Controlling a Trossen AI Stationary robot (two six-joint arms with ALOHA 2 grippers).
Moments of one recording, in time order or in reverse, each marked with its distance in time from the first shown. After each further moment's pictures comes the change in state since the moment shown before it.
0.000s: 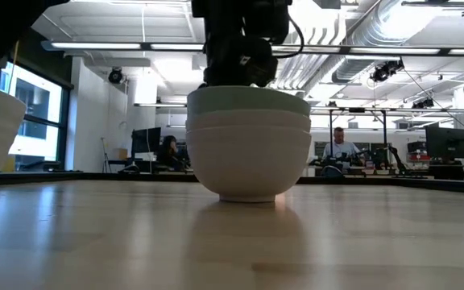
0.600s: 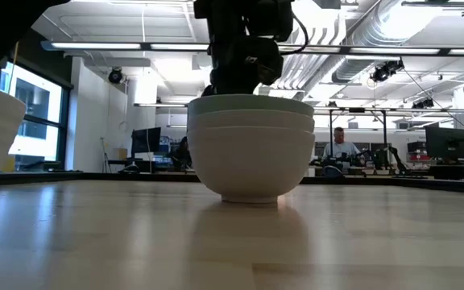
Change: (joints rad) left arm -0.014 -0.001 0.000 0.062 -0.011 0.017; right arm 0.000 0.000 0.000 -0.007 0.000 0.001
